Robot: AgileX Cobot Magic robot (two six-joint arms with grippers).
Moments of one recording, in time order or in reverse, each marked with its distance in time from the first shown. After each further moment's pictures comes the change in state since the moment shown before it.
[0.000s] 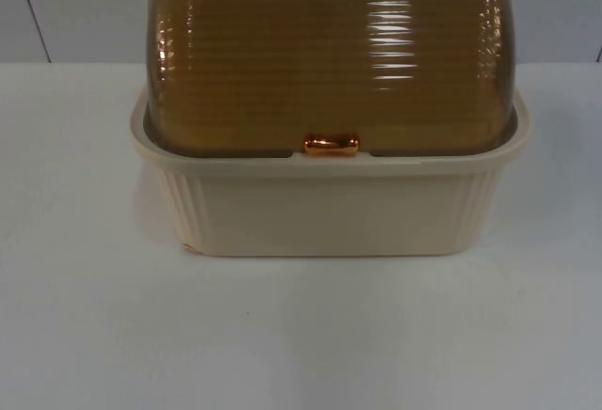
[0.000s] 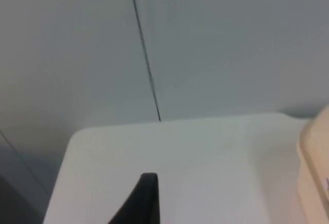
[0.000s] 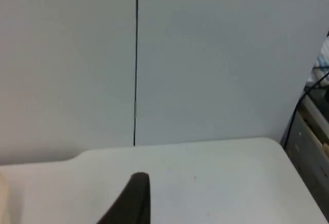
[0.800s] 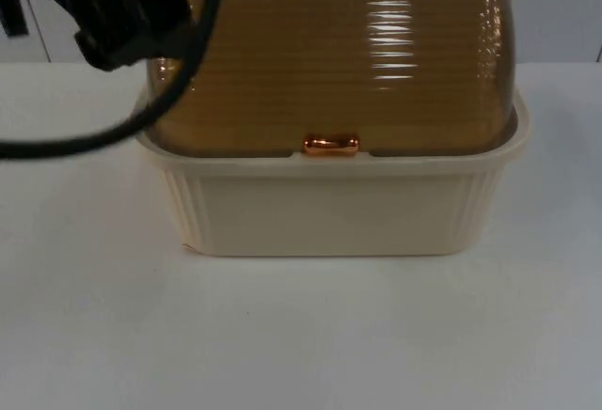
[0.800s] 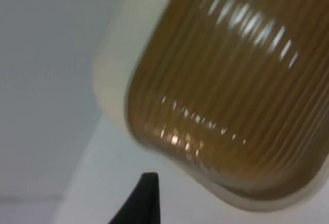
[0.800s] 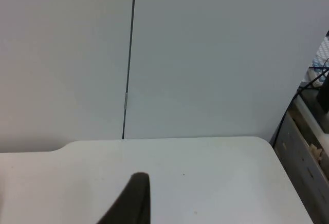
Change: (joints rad) right arm 0.000 0.034 0.000 -0.034 -0.017 -0.019; left arm -0.604 0.415 0.000 0.352 0.002 0.277
